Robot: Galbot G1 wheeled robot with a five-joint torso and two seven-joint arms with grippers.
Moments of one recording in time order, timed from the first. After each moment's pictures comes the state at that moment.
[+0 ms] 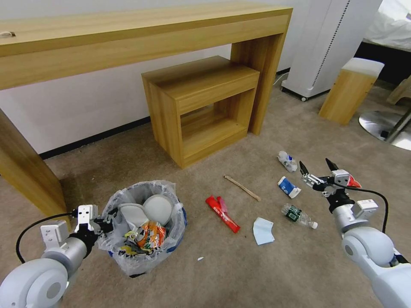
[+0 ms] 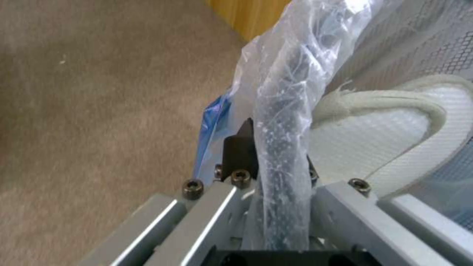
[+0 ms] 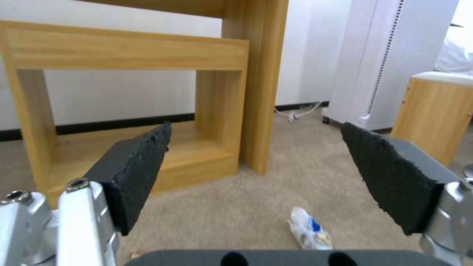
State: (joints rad) left arm 1.63 -0.97 -0.78 -2.23 -0.87 0.56 -0.20; right arm -1.28 0.79 0.49 1.78 0.65 0.19 0.10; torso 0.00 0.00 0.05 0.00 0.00
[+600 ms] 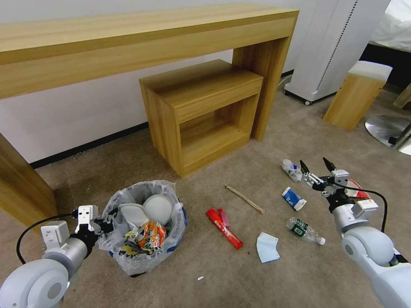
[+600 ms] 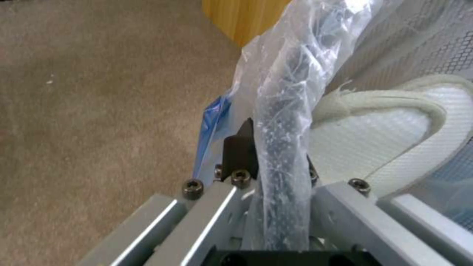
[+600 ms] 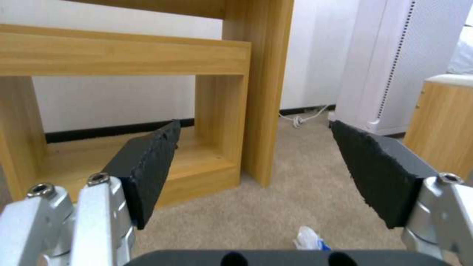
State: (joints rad) left arm 1.63 -0.98 -0.78 -2.22 -0.87 0.55 -0.19; right arm -1.28 0.79 0.49 1.77 0.65 0.20 0.08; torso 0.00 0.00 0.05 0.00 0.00
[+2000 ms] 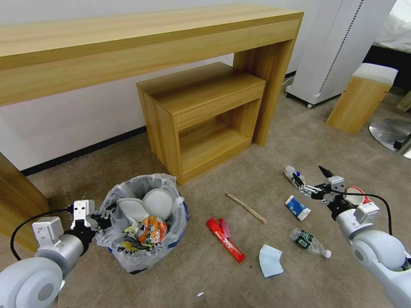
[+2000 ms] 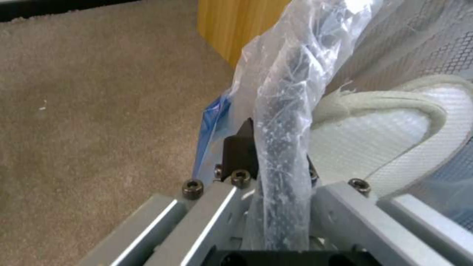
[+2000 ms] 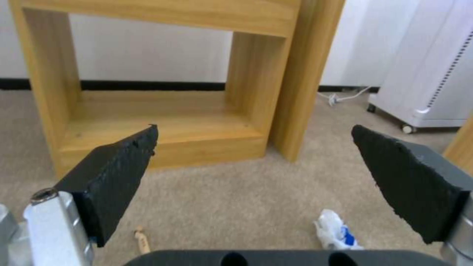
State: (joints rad) left arm 1.65 -0.97 -0.83 -2.29 -0.93 0.58 -0.23; right arm -1.34 0.71 0.48 1.77 0.65 0.16 -0.04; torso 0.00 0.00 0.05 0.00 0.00
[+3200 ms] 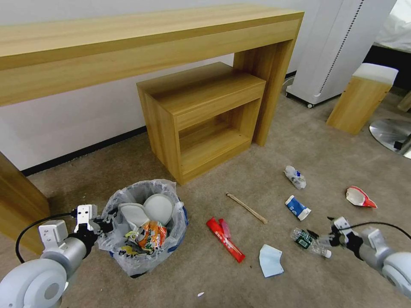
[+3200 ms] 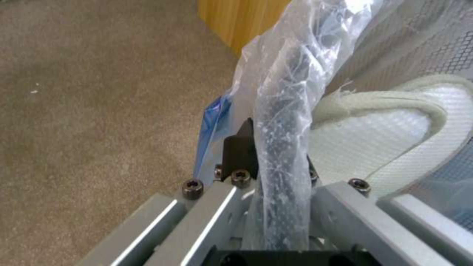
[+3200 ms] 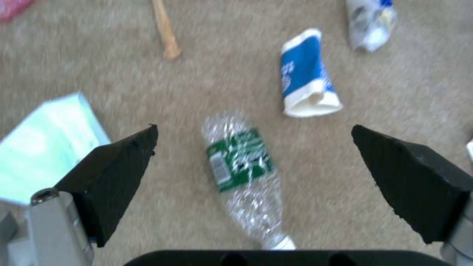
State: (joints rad) left arm 1.63 -0.98 -0.78 -2.23 -0.89 0.57 -0.20; right arm -1.54 0.55 0.49 1.58 0.54 -0.09 -0.24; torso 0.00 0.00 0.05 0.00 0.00
